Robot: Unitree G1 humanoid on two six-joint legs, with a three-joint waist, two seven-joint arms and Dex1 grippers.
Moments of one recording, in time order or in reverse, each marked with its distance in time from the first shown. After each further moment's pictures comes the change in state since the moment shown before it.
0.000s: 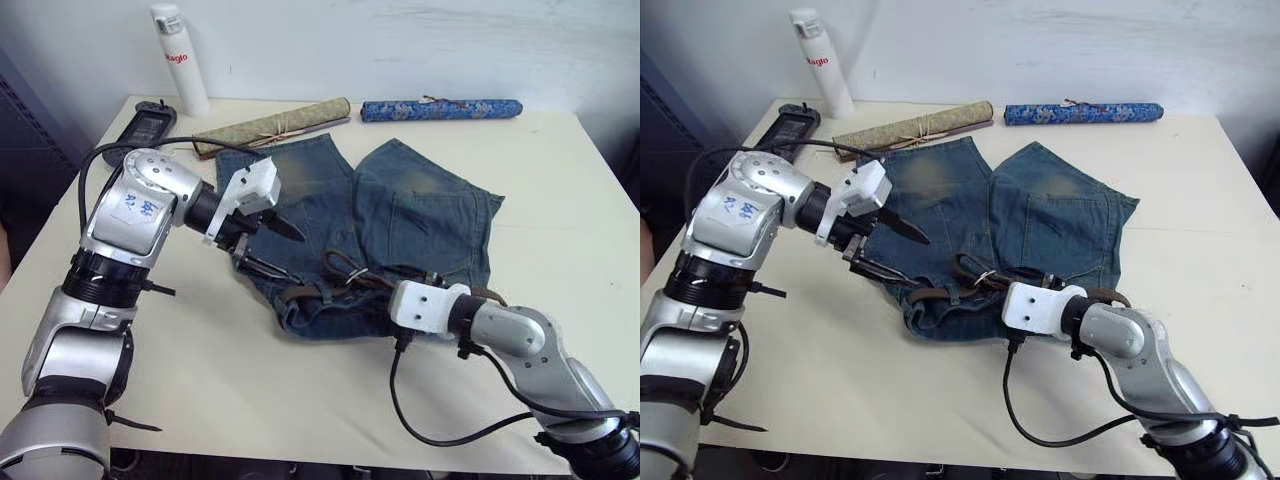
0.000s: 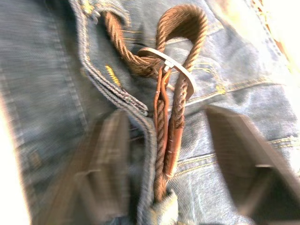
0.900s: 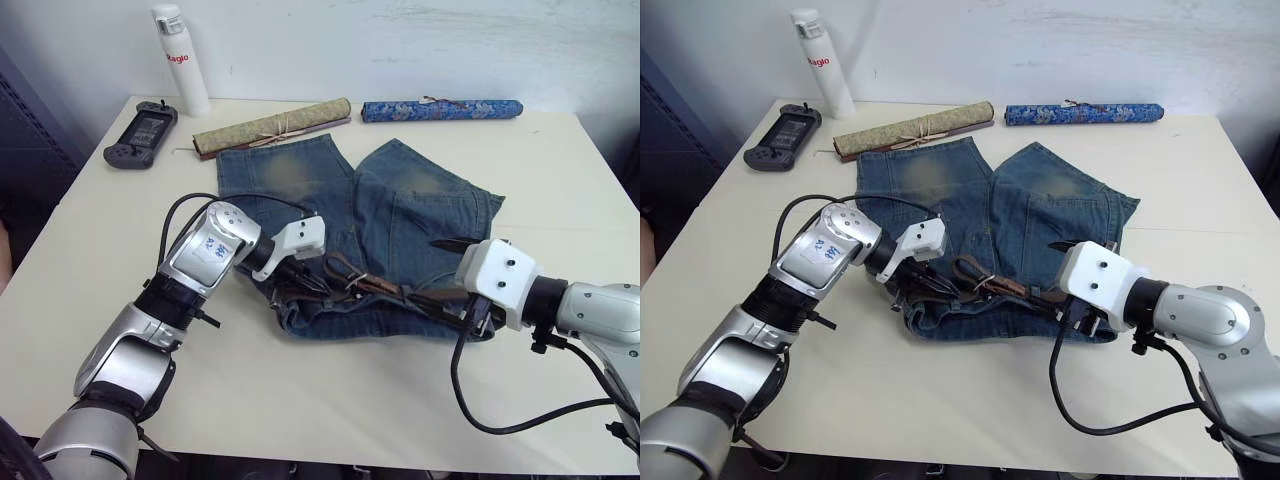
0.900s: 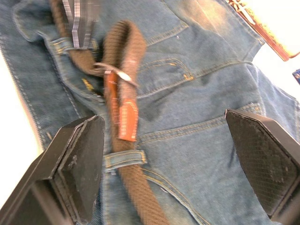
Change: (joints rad) left arm 0.074 -0.176 -0.212 0.118 0.147 -0.091 0.178; right arm 0.017 -0.160 -0.319 -0.169 0.403 0.327 0.055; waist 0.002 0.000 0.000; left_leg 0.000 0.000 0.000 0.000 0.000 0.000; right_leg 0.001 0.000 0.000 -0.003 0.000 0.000
